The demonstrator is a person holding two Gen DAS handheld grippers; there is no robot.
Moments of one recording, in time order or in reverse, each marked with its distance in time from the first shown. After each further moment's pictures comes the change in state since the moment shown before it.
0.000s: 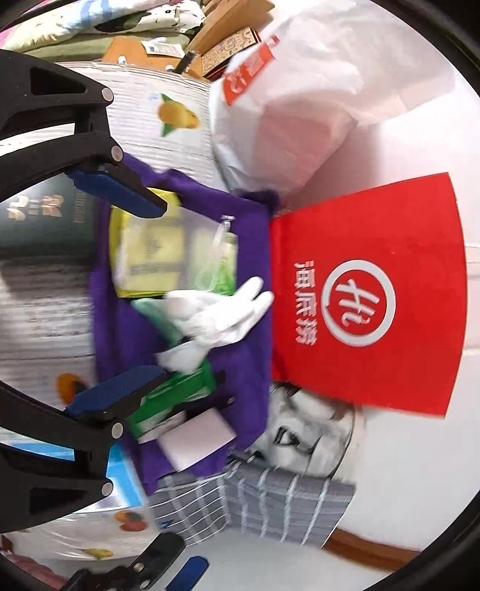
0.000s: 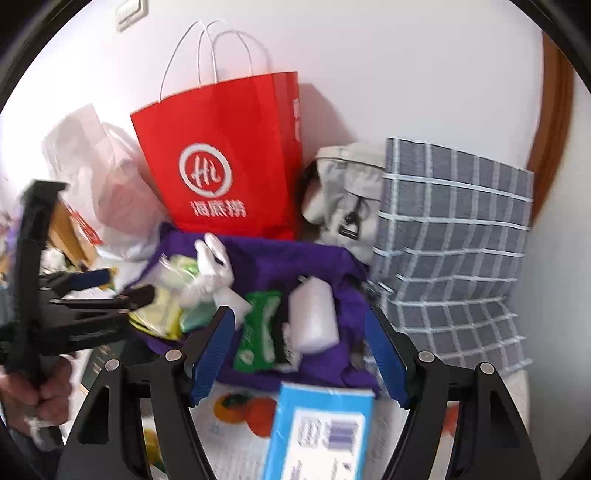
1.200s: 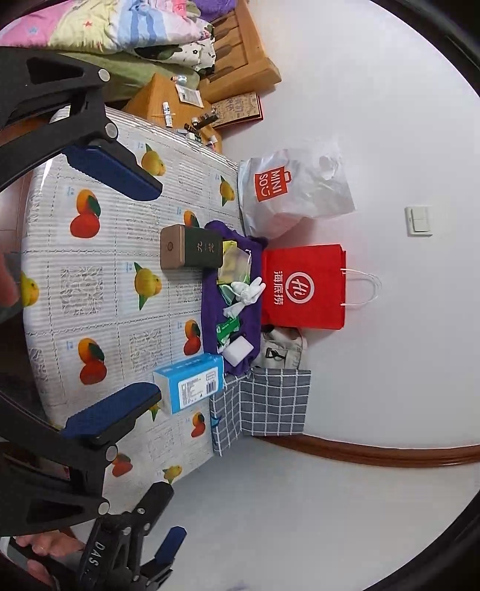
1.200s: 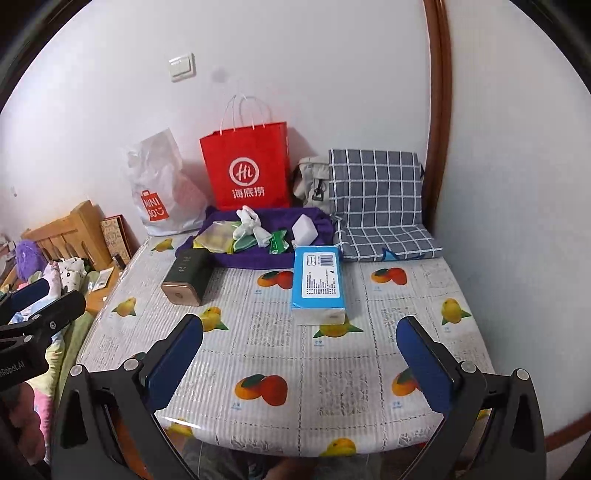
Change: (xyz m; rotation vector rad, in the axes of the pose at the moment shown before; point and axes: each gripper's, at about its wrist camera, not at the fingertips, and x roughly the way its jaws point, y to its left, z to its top) left arm -0.286 -0.002 -0.260 -0.031 -0.386 -0.031; right arm -0.279 0.022 -0.202 0.104 -0.172 -0.047
